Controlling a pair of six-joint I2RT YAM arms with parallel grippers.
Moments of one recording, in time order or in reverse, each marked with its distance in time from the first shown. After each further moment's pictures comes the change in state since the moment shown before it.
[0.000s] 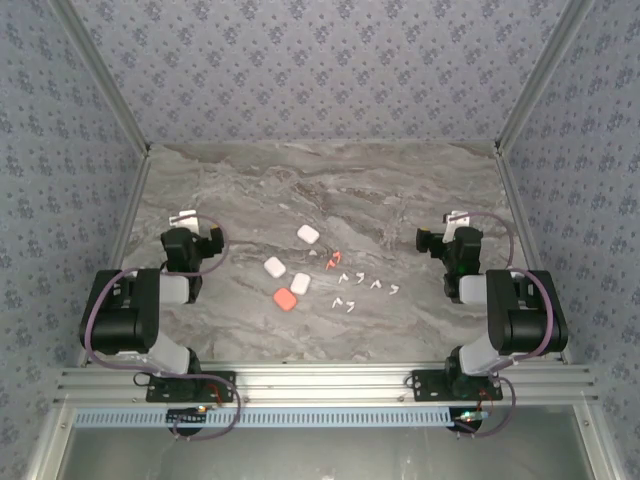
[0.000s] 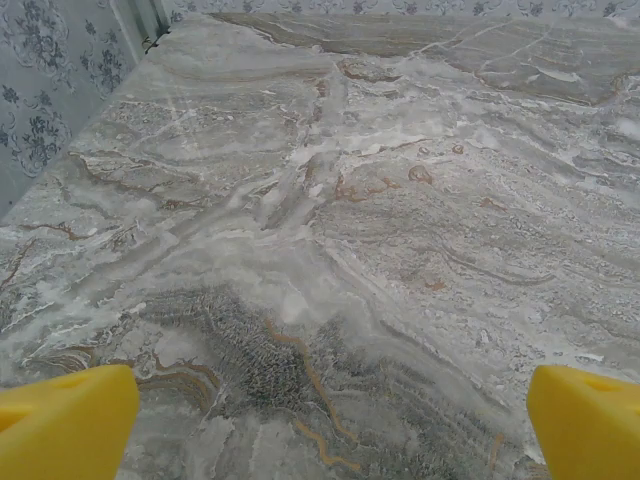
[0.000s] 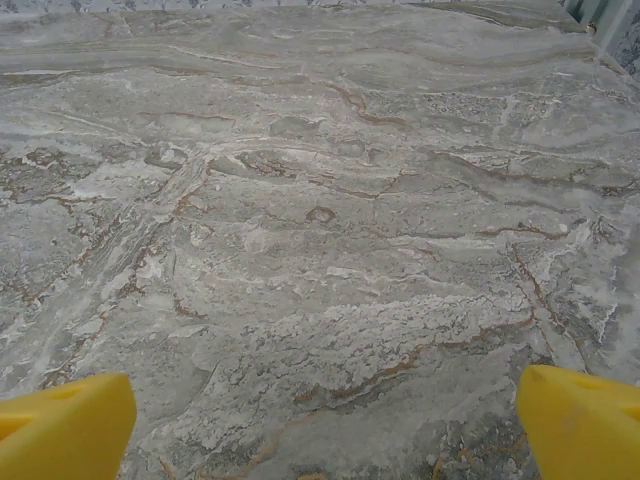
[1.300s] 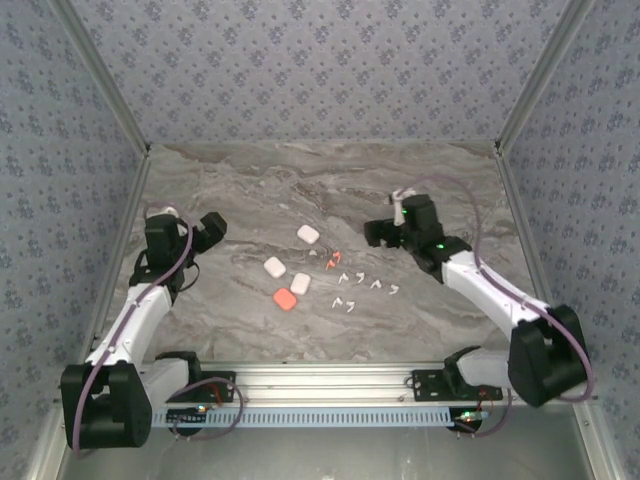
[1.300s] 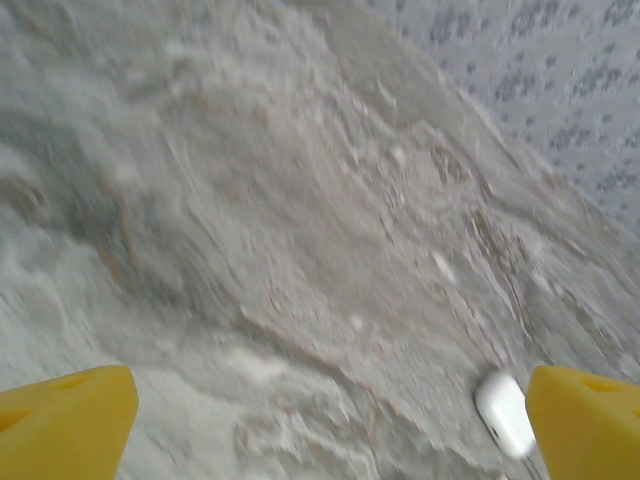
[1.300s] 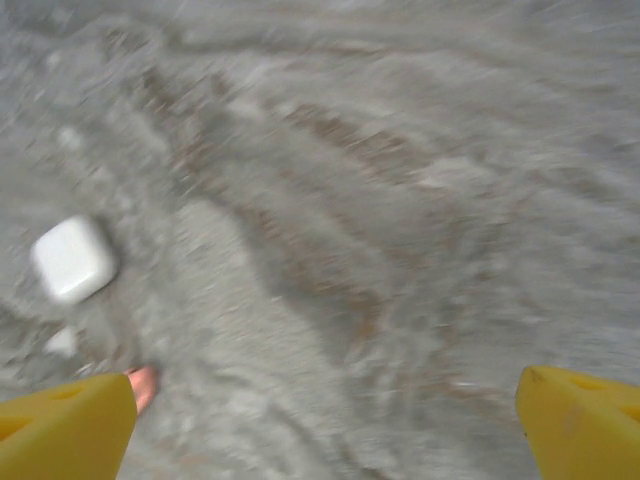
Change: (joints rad) left arm -0.010 -0.499 0.203 -0.875 0.307 -0.606; right arm 0.489 -0.205 0.472 -0.940 0.061 0.164
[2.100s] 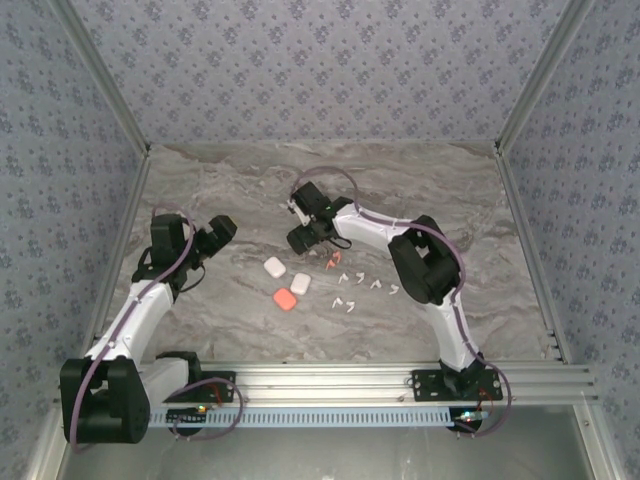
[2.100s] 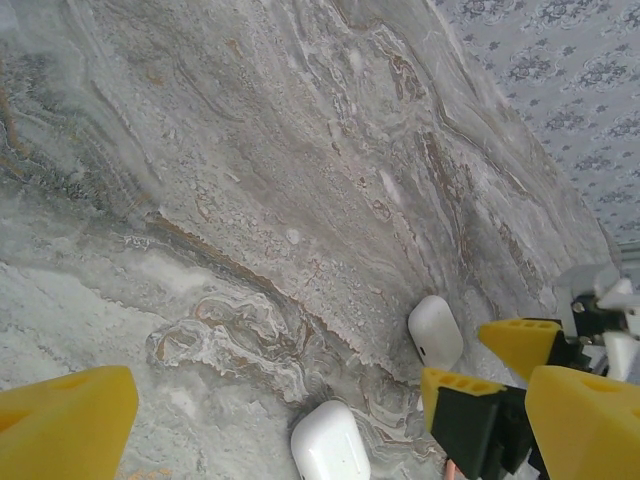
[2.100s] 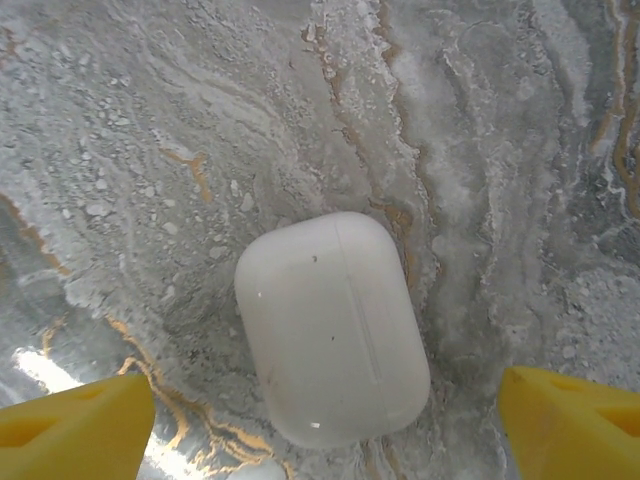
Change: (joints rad) left arm -0.028 0.019 0.013 -0.049 0.130 -0.097; right arm 0.277 0.859 0.796 -0.319 0.005 -0.120
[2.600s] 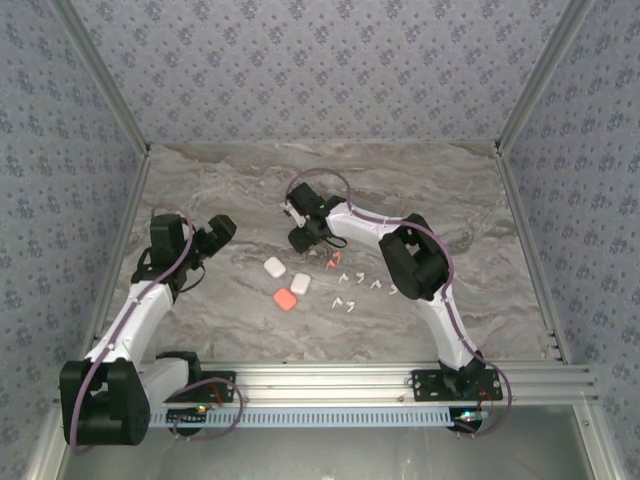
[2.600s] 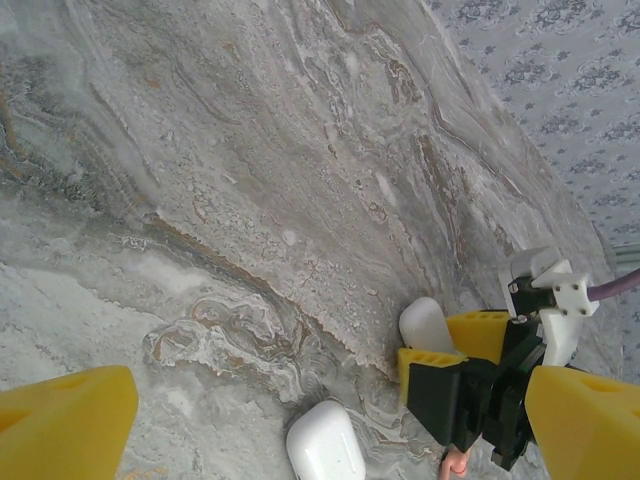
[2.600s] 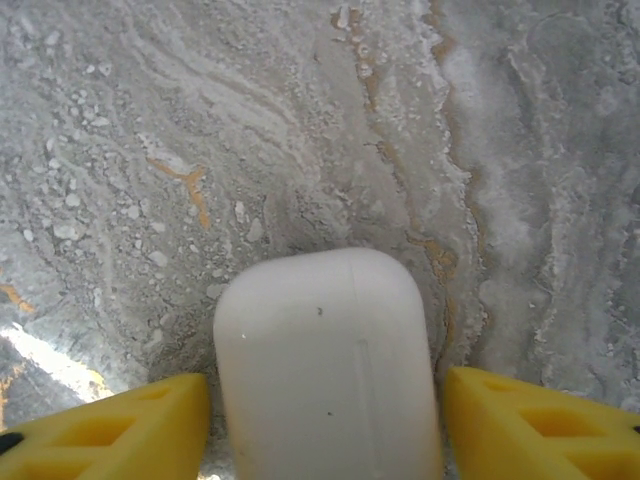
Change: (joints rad) left arm 0.000 -0.011 0.000 -0.002 0.000 -0.007; right arm 0.000 0.076 0.079 -0.045 -0.014 -0.032
